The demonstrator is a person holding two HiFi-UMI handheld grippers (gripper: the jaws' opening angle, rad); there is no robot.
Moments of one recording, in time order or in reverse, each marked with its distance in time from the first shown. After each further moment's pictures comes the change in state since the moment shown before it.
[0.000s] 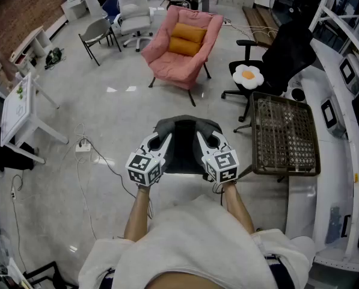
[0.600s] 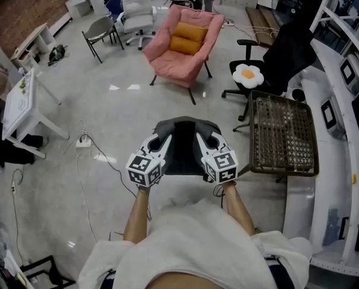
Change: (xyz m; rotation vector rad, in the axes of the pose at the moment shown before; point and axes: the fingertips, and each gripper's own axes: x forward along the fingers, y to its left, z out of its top) left arm -0.009 -0.037 -0.007 -0.011 0.011 0.026; right arm -0.033 -0.002 -0.011 0.004 0.011 0.032
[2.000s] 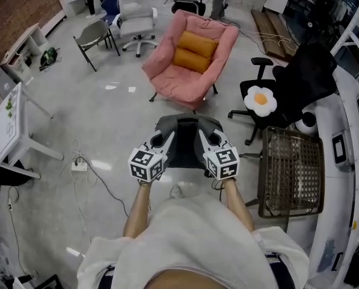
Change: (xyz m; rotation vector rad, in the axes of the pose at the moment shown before) left arm 0.239 0.270 0.060 -0.043 0.020 -0.035; right arm 0.322 -0.164 0.055 0.018 0.043 -0.035
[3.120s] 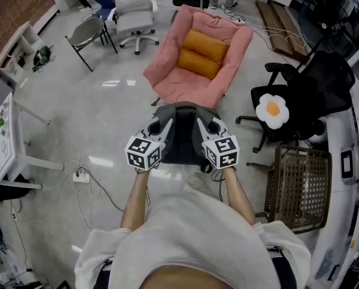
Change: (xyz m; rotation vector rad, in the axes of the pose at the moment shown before) left arm 0.143 0.206 0.049 0.004 0.021 -0.002; right arm 0.235 -0.081 0.040 0.005 0.023 0.011
